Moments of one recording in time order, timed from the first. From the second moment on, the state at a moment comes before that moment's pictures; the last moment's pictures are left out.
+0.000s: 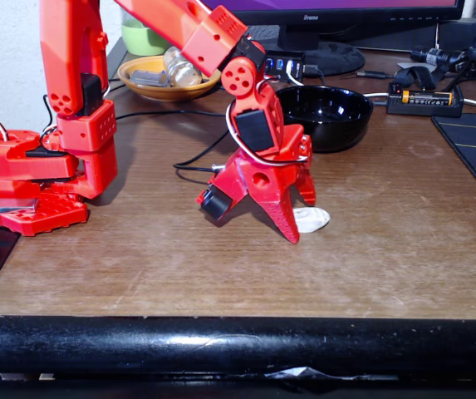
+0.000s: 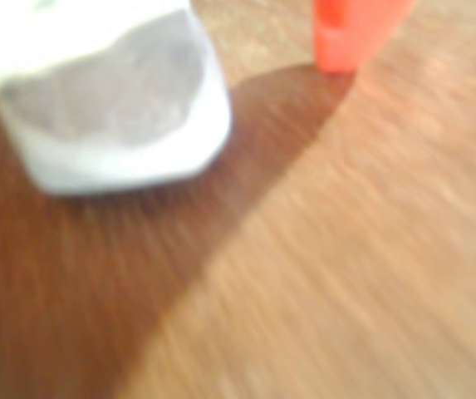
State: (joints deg) arm 13.9 86.2 120.1 33.1 -85.2
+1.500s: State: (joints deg) arm 14.9 84.3 122.3 30.9 -84.6
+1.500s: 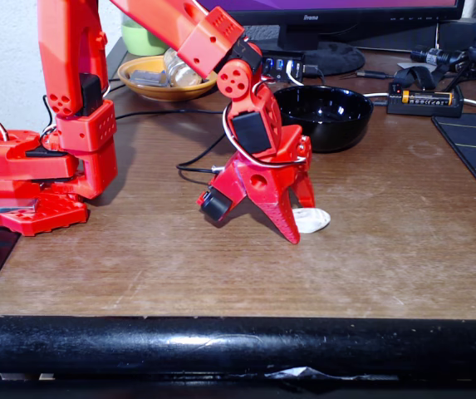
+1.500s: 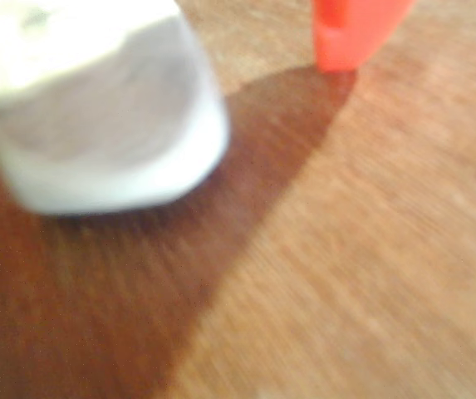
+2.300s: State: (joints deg) arm 14.9 91.2 125.9 25.8 -73.7
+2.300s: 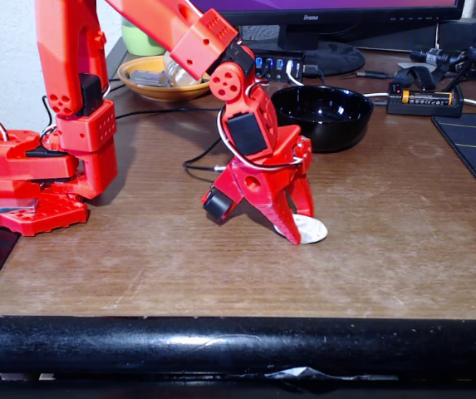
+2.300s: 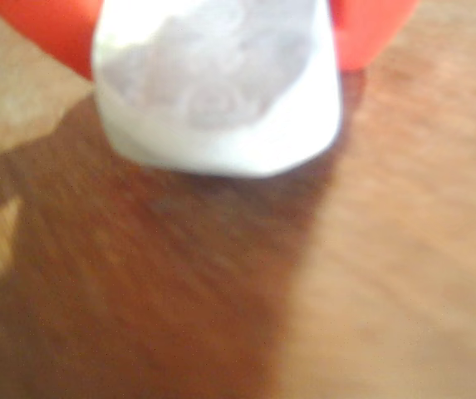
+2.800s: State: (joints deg) arm 11.4 130.6 127.3 42.5 -41.6
